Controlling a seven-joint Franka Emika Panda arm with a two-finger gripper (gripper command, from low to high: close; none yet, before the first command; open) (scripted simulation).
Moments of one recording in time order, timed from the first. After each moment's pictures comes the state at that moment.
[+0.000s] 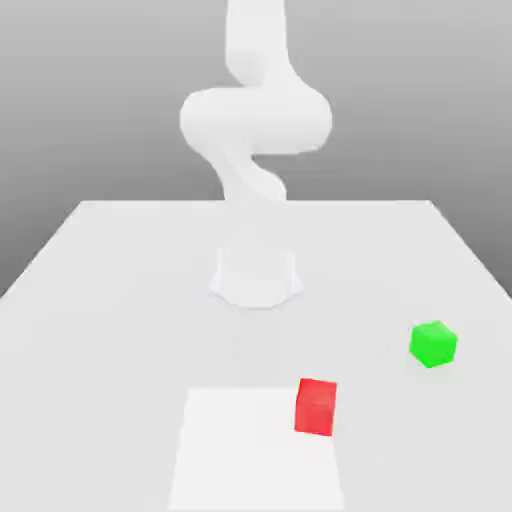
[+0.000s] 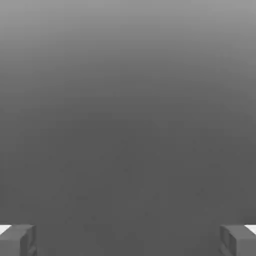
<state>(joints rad) 0.06 -0.73 -0.05 -2.35 0.02 2.34 0.68</state>
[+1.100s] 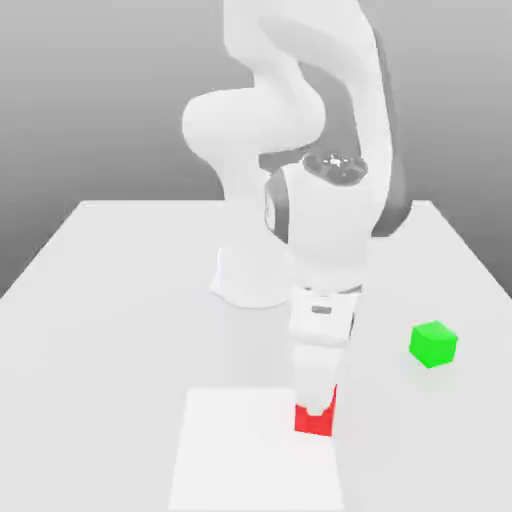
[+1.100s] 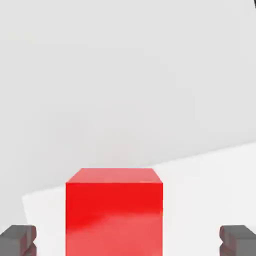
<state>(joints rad) 0.43 0.13 -0.19 -2.78 0.10 2.92 -0.42</state>
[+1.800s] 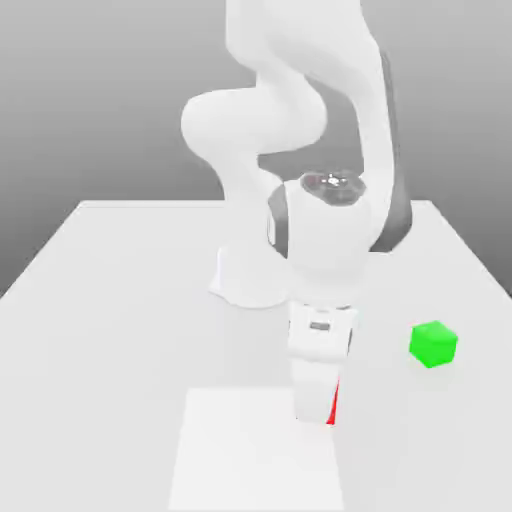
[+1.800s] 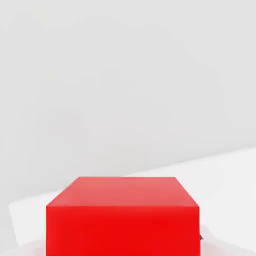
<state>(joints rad) 0.40 0.09 -0.17 -2.79 0.05 2.88 -0.39</state>
